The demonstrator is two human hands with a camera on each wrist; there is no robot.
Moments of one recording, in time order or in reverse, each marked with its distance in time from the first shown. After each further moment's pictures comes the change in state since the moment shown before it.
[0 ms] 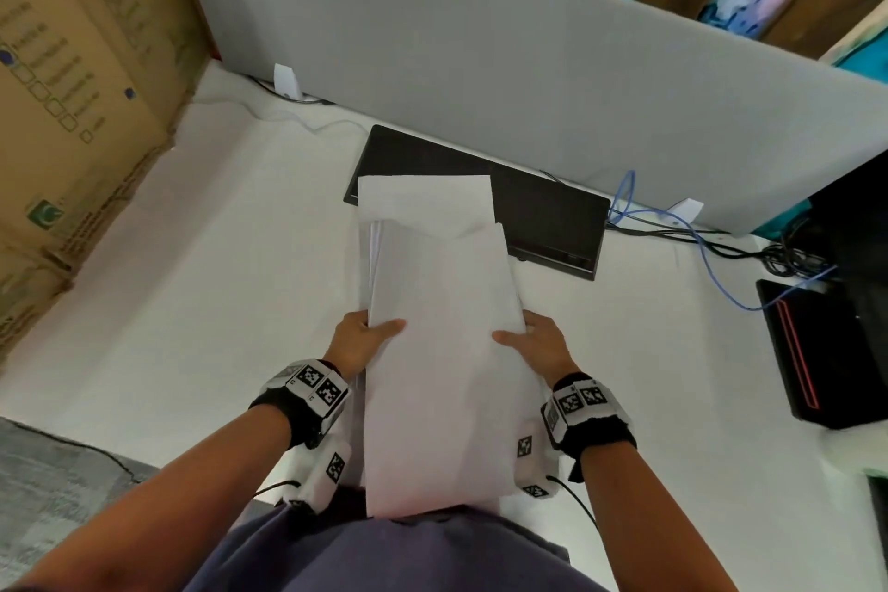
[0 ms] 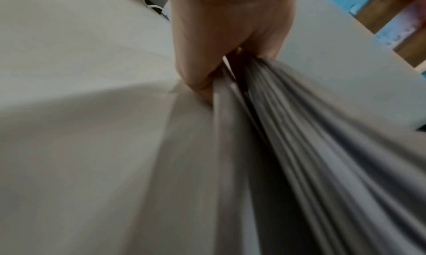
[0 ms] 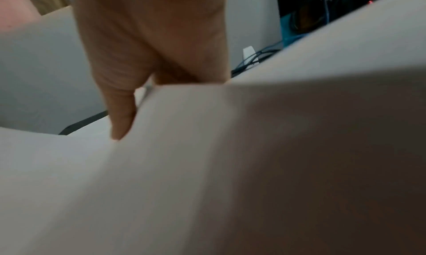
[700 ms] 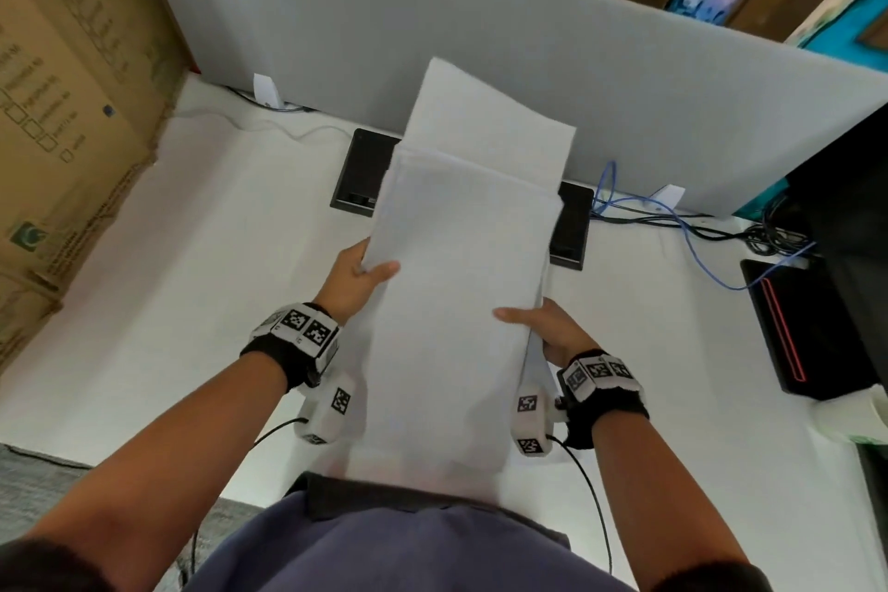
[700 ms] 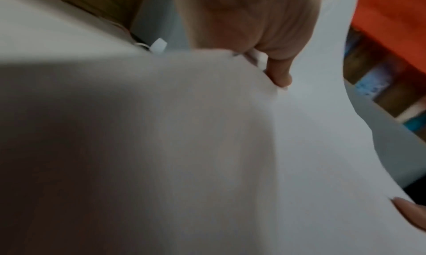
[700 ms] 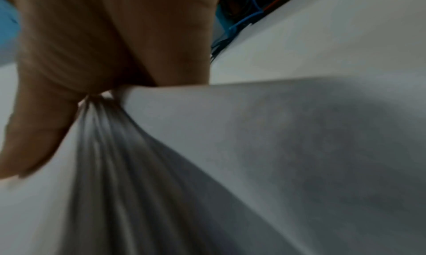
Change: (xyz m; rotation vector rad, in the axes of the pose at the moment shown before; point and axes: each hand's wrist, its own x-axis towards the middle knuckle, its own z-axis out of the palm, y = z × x) left_hand 0.020 0.065 -0.011 -0.012 -0.147 0.389; right_hand 0.005 -0.009 -0.021 0.346 -0.183 0.103
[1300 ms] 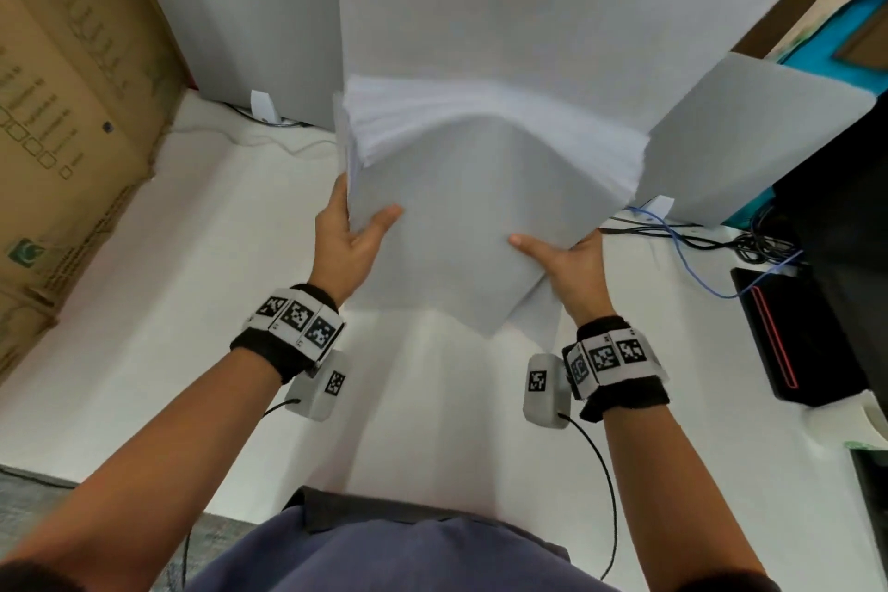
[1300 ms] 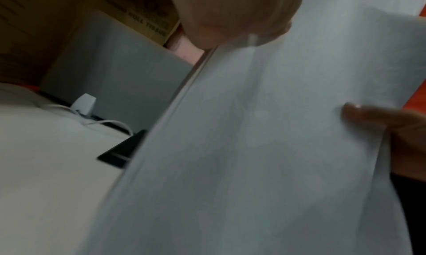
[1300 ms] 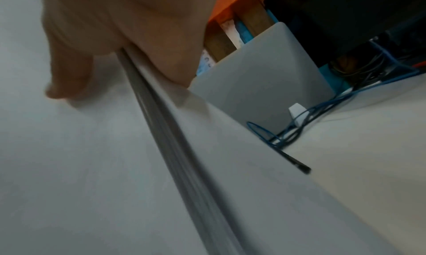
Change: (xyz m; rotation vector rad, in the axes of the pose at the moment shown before) left_hand -0.006 0.076 0.010 -0.096 0.303 0.456; right_hand -0.048 -0.092 0.019 0.068 0.286 -0.732
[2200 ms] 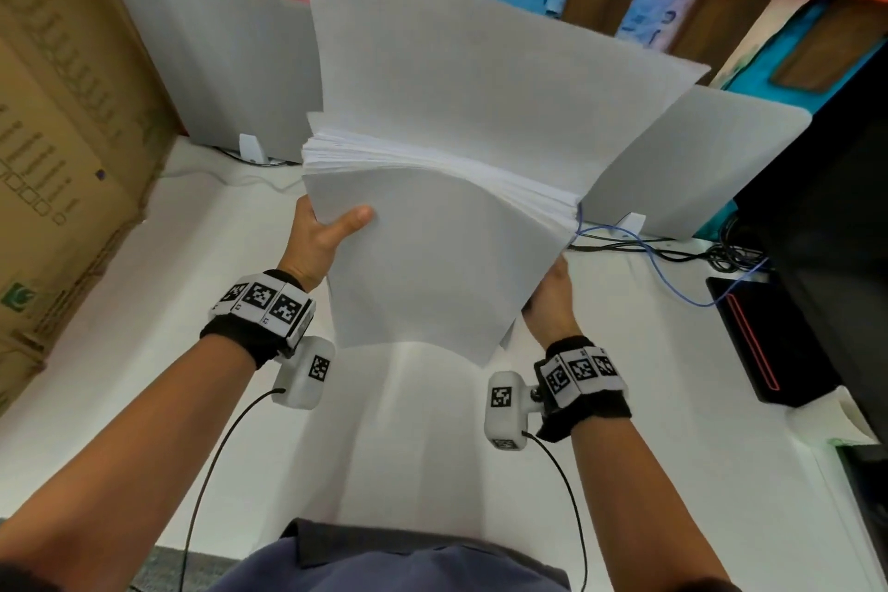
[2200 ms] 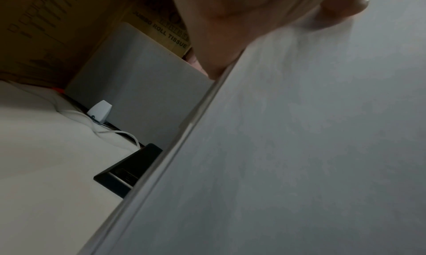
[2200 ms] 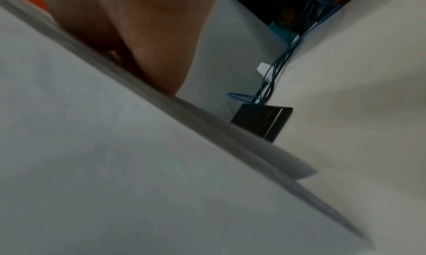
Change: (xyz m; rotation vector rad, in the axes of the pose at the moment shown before) left_hand 0.028 0.034 -0.010 -0.219 -0.219 -0.034; right_hand -0.013 -0.005 0.003 0.022 0.034 0.063
